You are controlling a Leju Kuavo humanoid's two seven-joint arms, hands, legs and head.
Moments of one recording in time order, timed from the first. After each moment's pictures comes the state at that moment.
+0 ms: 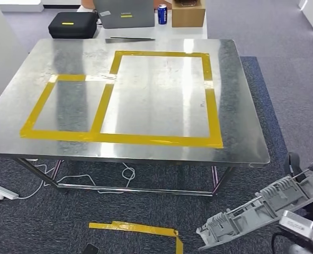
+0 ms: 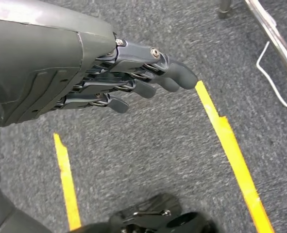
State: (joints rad) left arm -0.03 -0.11 0.57 -0.24 -0.85 0.03 -0.53; right arm 0.18 -0.24 -0.01 -2.16 0.81 -0.67 -0.24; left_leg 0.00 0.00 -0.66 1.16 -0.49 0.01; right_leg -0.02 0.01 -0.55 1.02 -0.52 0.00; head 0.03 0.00
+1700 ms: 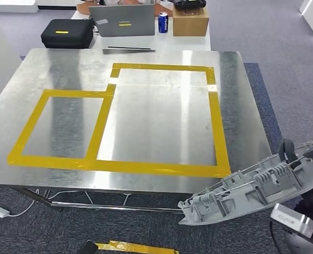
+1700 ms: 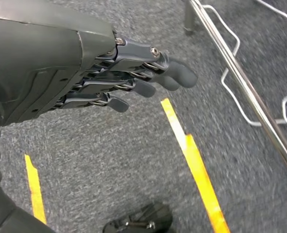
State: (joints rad) left arm -0.05 -0.10 0.54 -0.24 -0.85 0.02 -0.52; right arm 0.01 -0.31 0.06 -2.11 0.83 -0.65 -0.23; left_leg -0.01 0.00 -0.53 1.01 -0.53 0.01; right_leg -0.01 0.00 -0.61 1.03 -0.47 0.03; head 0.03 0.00
